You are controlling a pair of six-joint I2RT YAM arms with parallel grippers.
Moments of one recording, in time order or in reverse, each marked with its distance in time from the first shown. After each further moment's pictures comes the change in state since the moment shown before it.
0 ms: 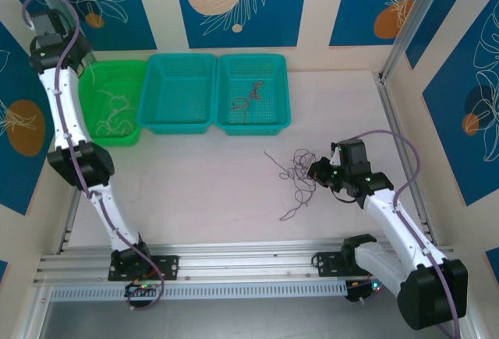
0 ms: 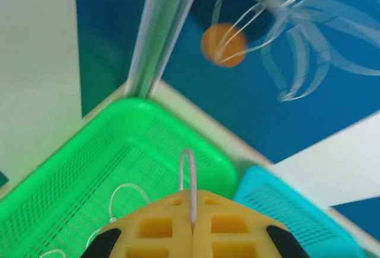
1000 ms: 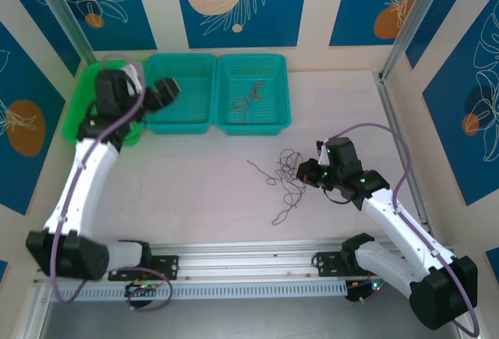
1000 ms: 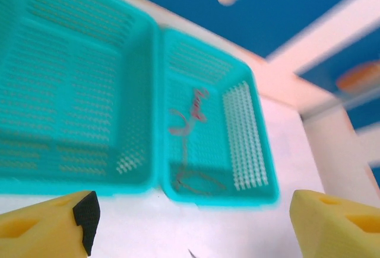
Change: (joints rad) left arm -0.472 -0.983 -1.292 0.433 0.289 -0.098; right arm 0.173 -0.025 0.056 -0.011 0.026 -0.019
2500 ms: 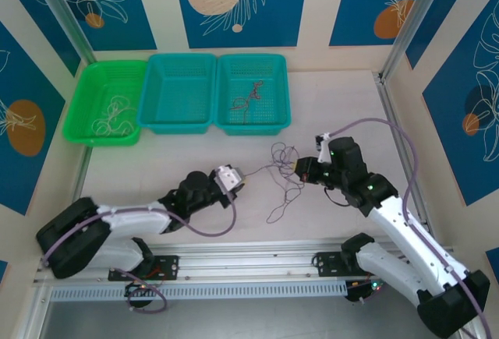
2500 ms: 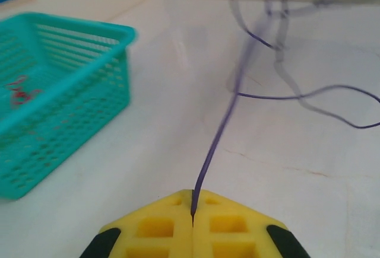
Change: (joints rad) left arm -0.713 -0.011 -0.930 1.112 -0.273 0.707; right arm 0.004 -0.120 0.016 -0.014 0.076 -0.032
